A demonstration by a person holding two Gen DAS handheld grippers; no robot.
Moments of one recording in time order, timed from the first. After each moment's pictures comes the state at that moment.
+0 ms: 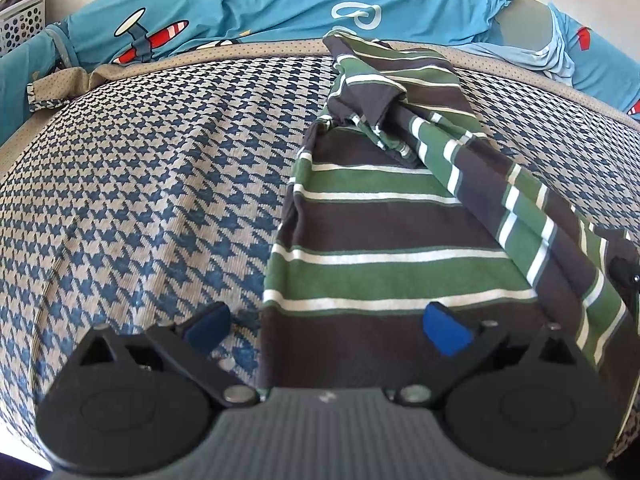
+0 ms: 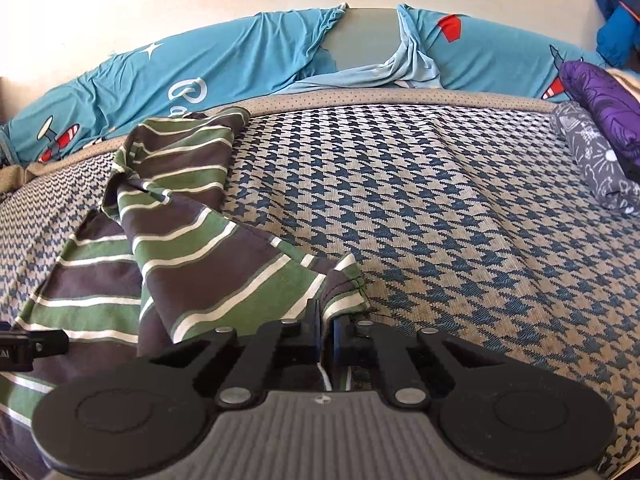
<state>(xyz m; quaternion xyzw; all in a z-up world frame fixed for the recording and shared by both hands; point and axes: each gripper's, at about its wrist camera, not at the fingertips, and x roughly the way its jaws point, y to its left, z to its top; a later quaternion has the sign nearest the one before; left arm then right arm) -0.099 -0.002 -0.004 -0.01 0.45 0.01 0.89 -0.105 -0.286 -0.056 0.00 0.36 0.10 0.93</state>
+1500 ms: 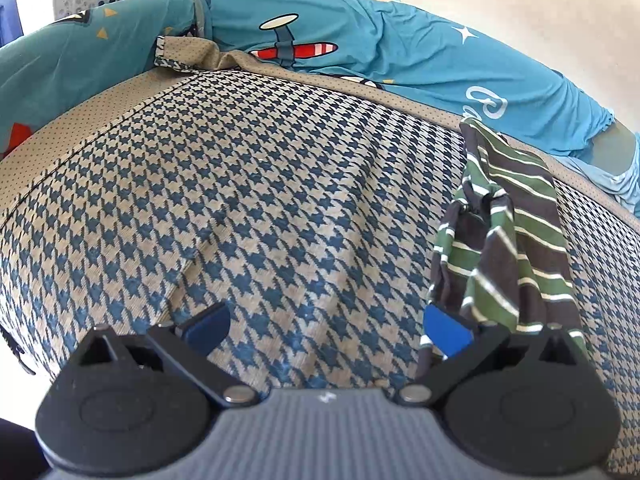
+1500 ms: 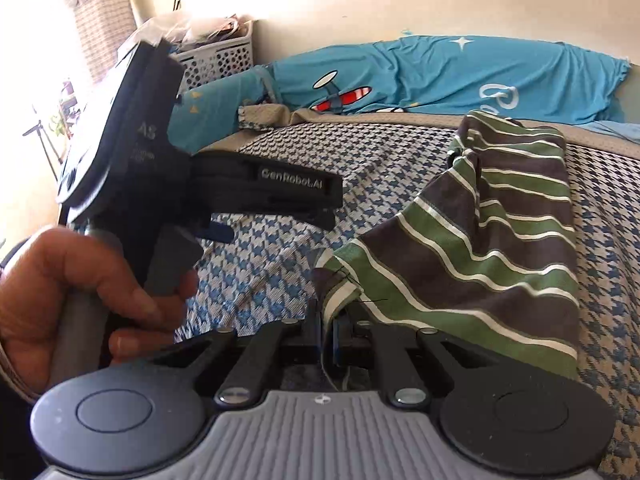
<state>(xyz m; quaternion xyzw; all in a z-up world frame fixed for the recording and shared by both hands) -0.133 0.097 0.033 -0.14 0.40 0.13 0.90 -0.221 -0.146 -0.038 -0.05 0.33 0.44 0.83</state>
